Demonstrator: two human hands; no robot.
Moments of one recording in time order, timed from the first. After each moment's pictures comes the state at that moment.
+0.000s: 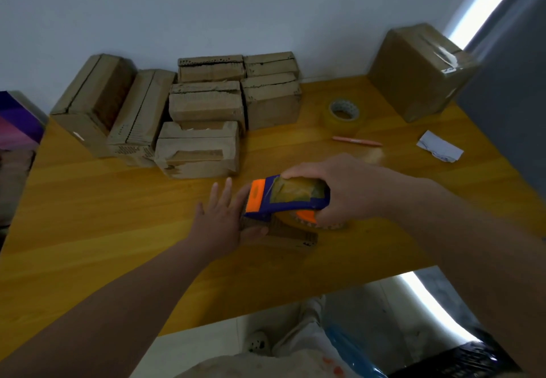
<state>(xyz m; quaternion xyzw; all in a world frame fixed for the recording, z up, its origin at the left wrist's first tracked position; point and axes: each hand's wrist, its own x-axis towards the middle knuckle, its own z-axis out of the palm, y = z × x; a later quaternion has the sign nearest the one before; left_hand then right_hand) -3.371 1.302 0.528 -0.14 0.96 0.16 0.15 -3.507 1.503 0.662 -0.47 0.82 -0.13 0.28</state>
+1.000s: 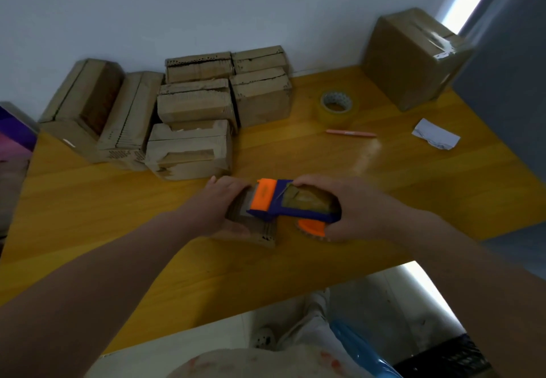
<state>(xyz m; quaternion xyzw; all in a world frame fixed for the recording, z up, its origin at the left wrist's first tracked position) -3.400 1.286 0.564 0.00 0.97 0.18 0.18 -3.499 1.545 0.615 -0.42 0.83 -0.23 0.29</state>
